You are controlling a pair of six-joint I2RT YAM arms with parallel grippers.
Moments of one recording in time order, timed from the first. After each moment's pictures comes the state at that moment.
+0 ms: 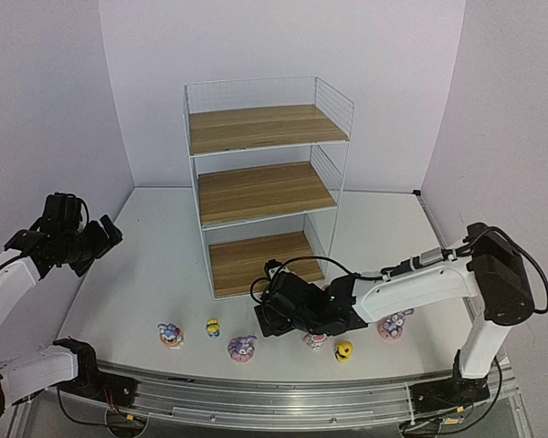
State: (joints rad) left arm -0.13 0.84 0.76 -0.65 -0.11 -0.75; right arm 1.24 1.84 1.11 -0.21 0.46 0.63
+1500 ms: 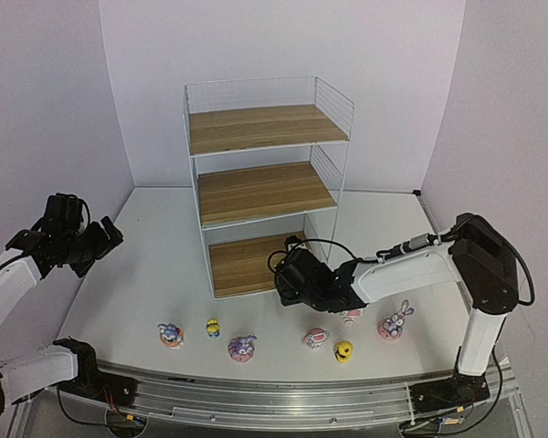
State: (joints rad) left arm -0.13 0.85 0.76 -0.65 -0.11 -0.75; right arm 1.09 1.90 1.09 -0.05 0.52 0.60
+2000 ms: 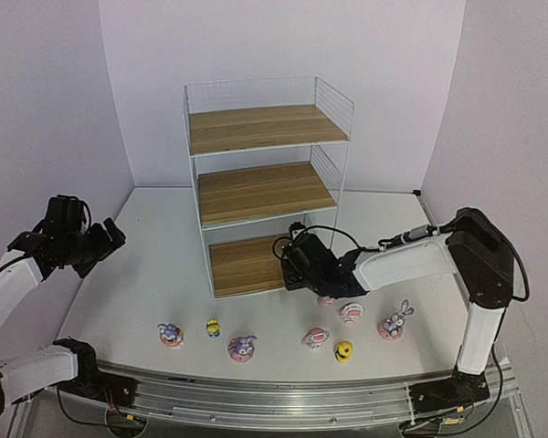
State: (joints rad) left arm -0.13 0.85 0.74 -0.63 -0.08 -0.73; right arm 0.98 1.92 1.12 0.02 0.51 0.49
